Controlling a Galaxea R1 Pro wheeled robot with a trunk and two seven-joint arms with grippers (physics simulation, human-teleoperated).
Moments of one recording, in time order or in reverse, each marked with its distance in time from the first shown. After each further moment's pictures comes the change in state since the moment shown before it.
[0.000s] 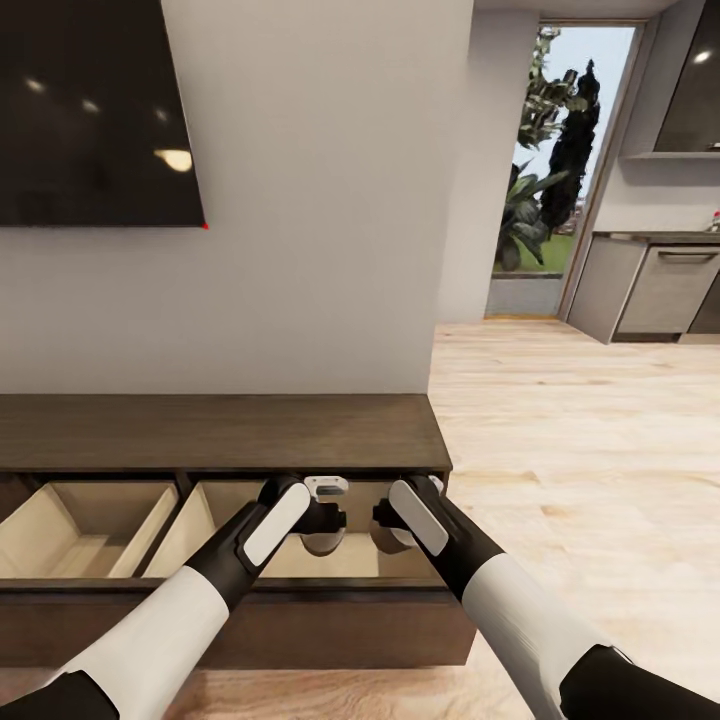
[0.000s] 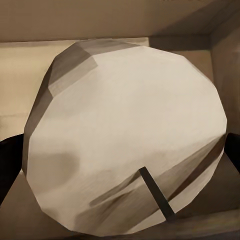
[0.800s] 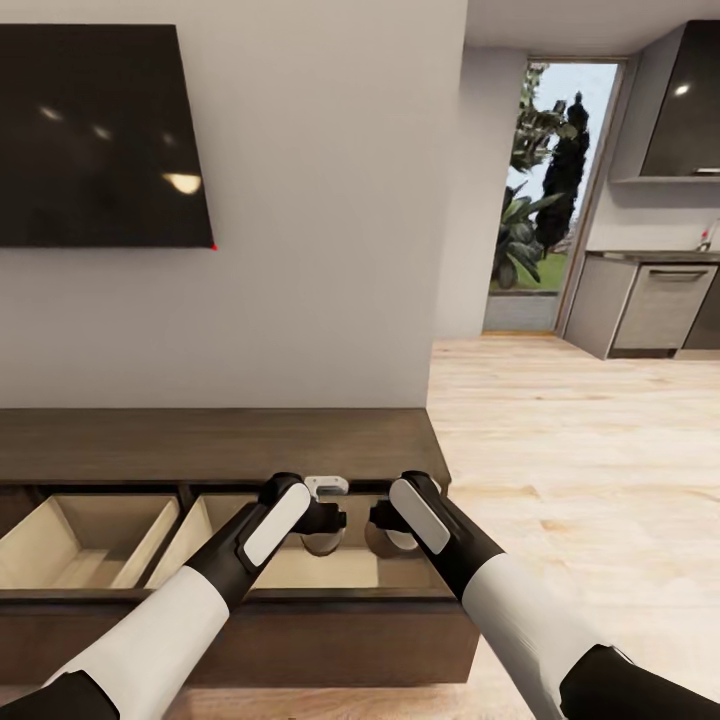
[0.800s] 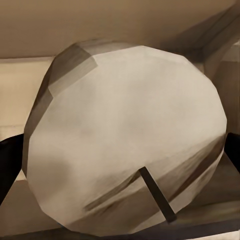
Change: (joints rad) left arm 0.000 -0.001 0.000 0.001 0.000 0.001 0.000; right arm 0.000 0.000 -0.001 0.000 -0.060 0.005 0.000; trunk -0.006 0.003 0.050
